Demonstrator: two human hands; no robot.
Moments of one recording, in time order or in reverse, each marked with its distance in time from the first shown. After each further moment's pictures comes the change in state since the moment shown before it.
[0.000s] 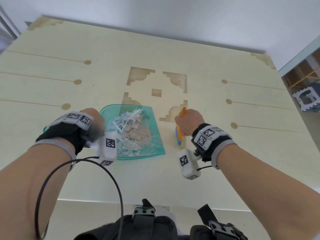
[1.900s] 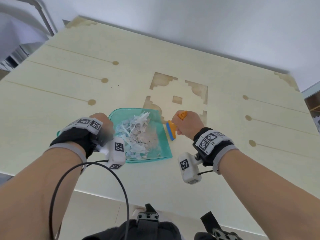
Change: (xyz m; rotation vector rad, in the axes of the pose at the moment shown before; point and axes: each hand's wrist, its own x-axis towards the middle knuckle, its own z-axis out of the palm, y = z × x) left_hand 0.016 -0.046 0.033 -0.242 0.030 -0.055; right_hand 0.003 -0.056 0.028 0.188 -0.003 -0.255
